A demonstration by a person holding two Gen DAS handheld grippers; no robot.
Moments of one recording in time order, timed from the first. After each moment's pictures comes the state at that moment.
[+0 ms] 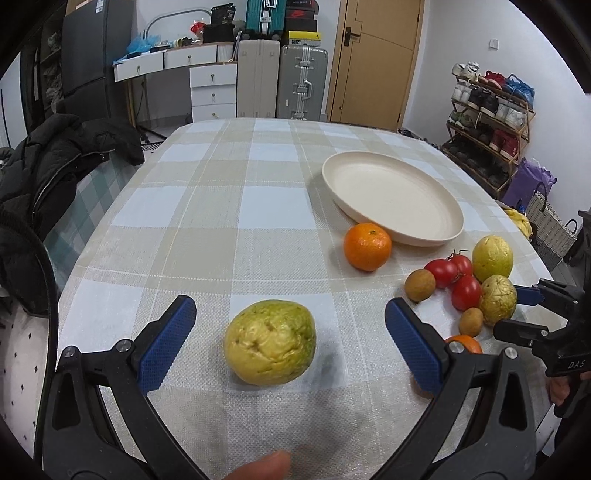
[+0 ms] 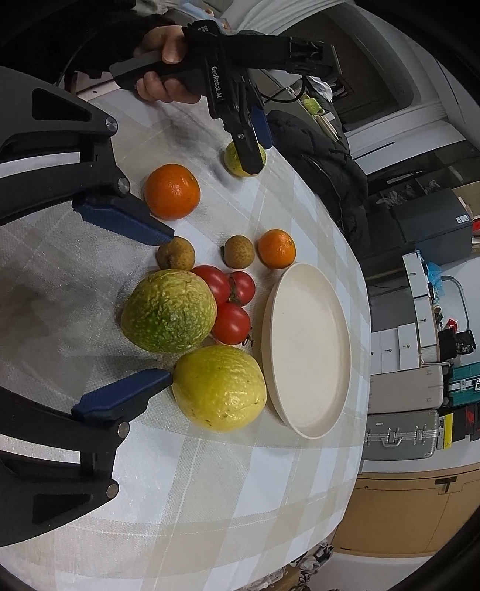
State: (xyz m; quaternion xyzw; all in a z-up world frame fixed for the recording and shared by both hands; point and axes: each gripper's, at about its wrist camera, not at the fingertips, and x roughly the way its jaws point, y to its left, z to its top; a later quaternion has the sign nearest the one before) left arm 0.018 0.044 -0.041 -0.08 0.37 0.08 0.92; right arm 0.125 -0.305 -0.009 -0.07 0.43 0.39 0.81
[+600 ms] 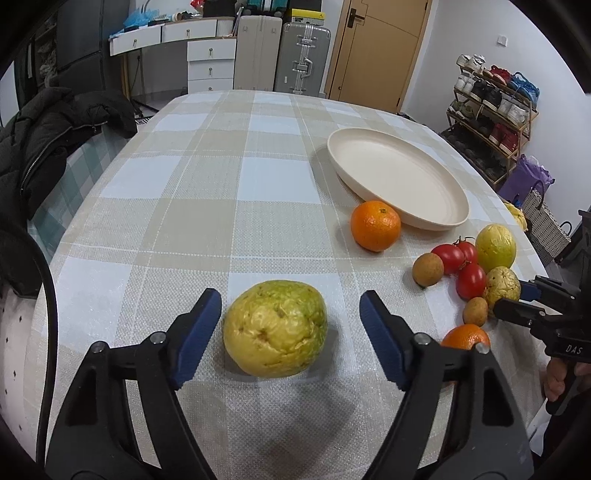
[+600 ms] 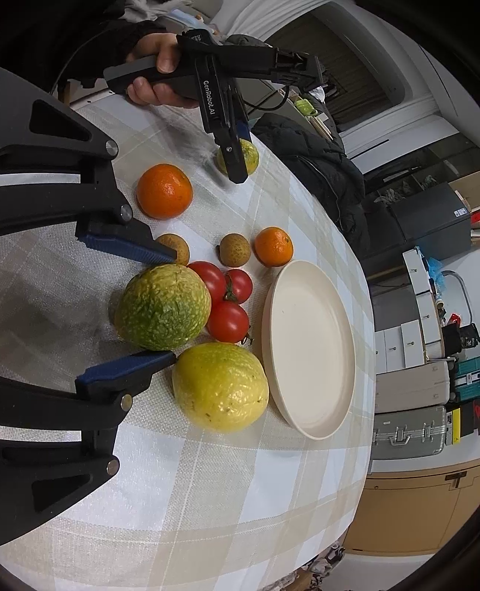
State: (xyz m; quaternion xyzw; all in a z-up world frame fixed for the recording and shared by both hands) left arm 0.030 0.056 -0.057 -0.11 0.41 0.06 0.91; right arm 0.133 -0.306 -0.009 -0.05 0.44 0.39 0.81
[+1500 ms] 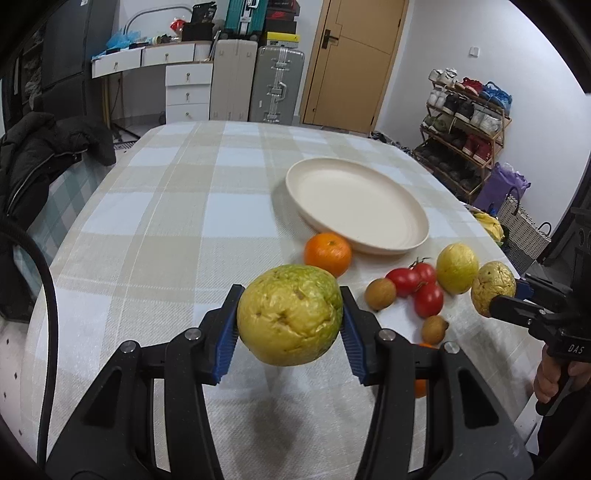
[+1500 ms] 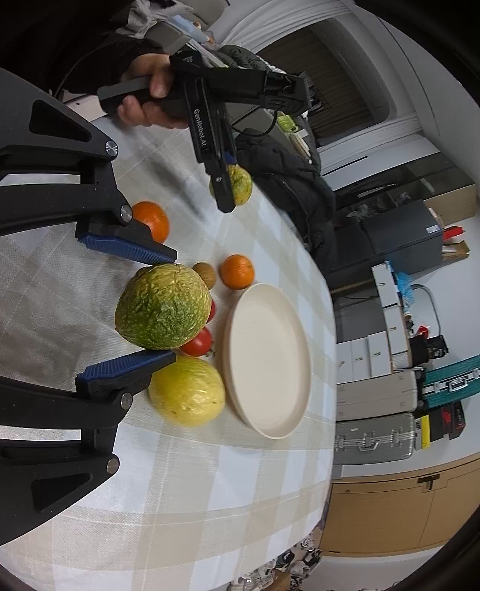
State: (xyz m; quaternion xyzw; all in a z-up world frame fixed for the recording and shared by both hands) left arm 0.024 0.035 -0.030 -0.10 0.35 0.02 0.93; right arm 0.114 -0.322 0.027 -0.02 0.36 0.42 0.83
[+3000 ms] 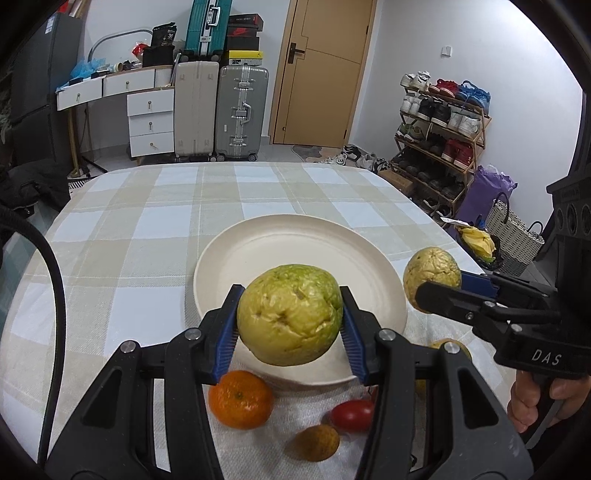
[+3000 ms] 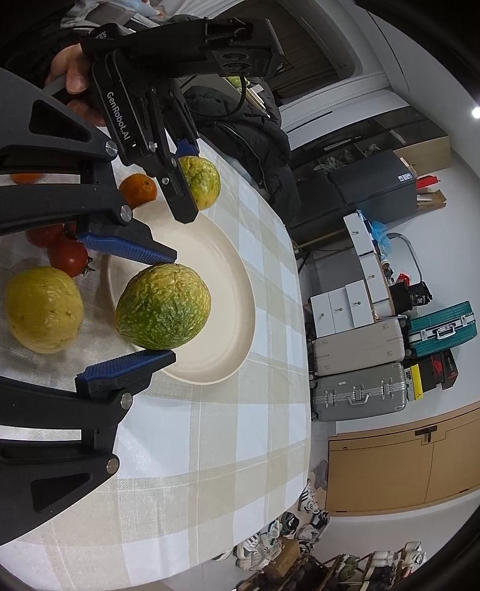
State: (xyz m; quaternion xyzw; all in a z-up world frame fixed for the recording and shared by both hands) left arm 0.158 -0.015 -0.019 -0.07 0.32 -0.03 0.94; right arm 0.223 -0.304 0.036 0.01 0.36 0.33 0.87
